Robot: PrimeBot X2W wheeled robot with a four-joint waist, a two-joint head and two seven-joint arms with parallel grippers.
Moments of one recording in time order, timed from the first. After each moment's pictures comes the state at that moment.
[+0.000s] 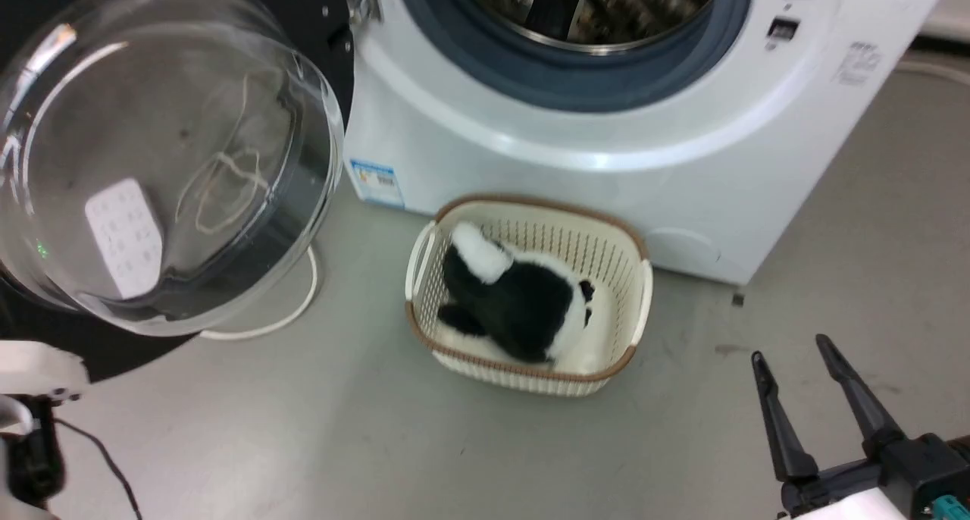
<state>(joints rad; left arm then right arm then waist) -0.33 0.45 0.18 0.41 -0.42 0.09 -0.25 0.07 -0.10 -0.02 -0.06 -0.01 0.13 -0.26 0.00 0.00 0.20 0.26</state>
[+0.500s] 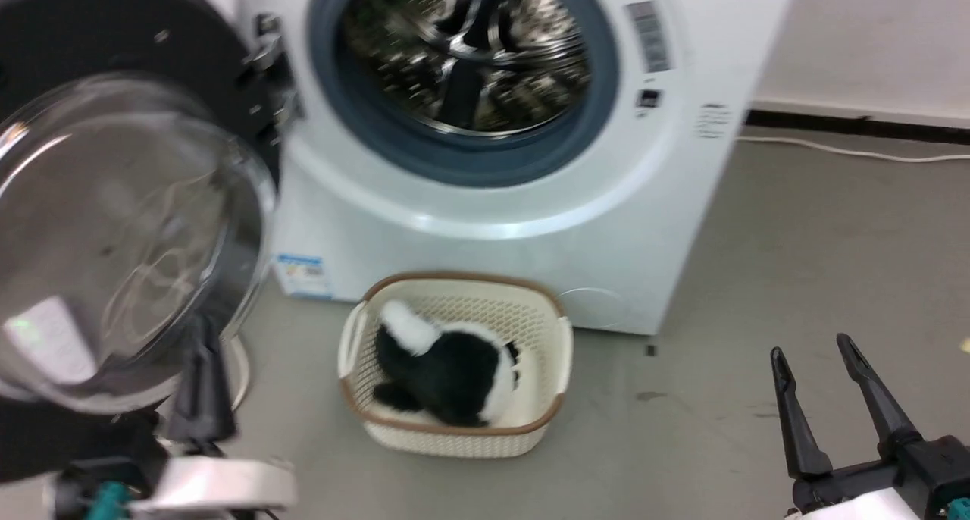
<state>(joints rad) -0.01 0.17 0.03 -0.06 -0.26 0.07 -0.26 0.08 -0.07 -0.08 -0.08 -0.02 0.13 -0.26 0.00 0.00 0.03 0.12</state>
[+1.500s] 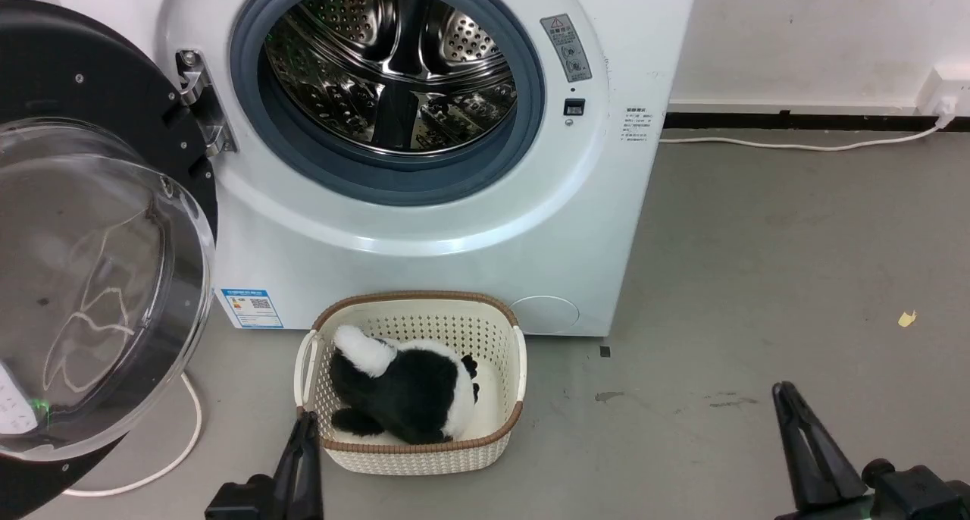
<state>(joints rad) 0.10 0.08 -0.11 0.12 -0.16 0.09 -0.26 0.14 -0.06 -0.04 -0.04 0.03 0.13 -0.26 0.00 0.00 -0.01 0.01</state>
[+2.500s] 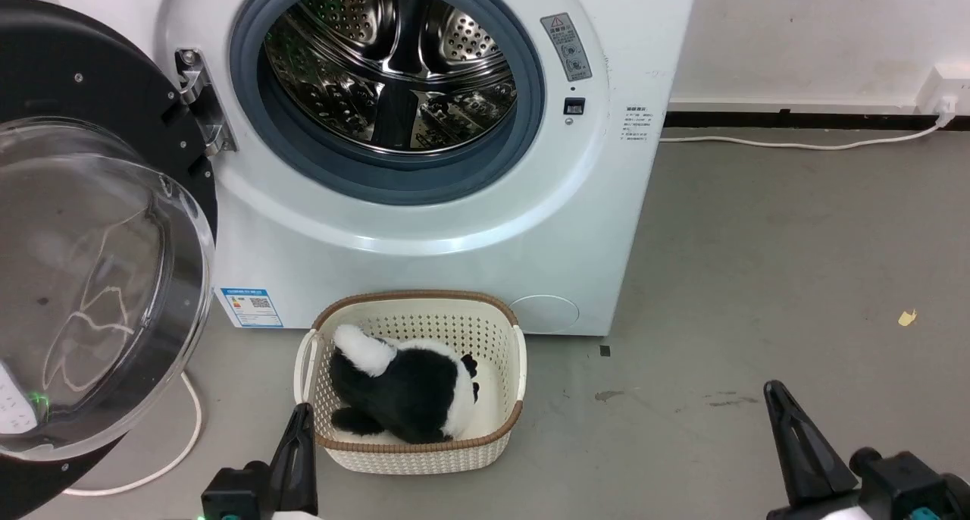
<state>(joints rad) 0.09 0.08 -0.08 0.09 -0.13 0.08 -0.20 0.12 -0.06 -0.03 -0.03 0.02 0.13 -0.20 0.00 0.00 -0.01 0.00</state>
